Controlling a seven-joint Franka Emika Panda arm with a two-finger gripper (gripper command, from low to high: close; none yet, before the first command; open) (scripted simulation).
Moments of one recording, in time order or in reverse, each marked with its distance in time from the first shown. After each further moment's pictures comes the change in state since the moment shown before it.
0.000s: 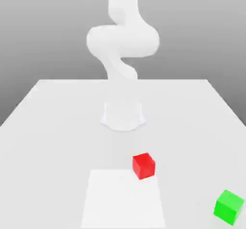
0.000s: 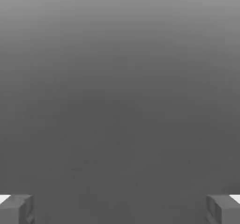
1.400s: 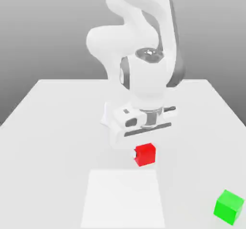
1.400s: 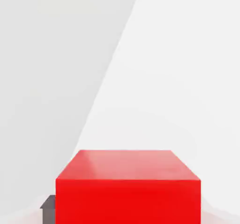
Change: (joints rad) arm 0.167 0.630 0.035 -0.566 0.003 0.472 -0.175
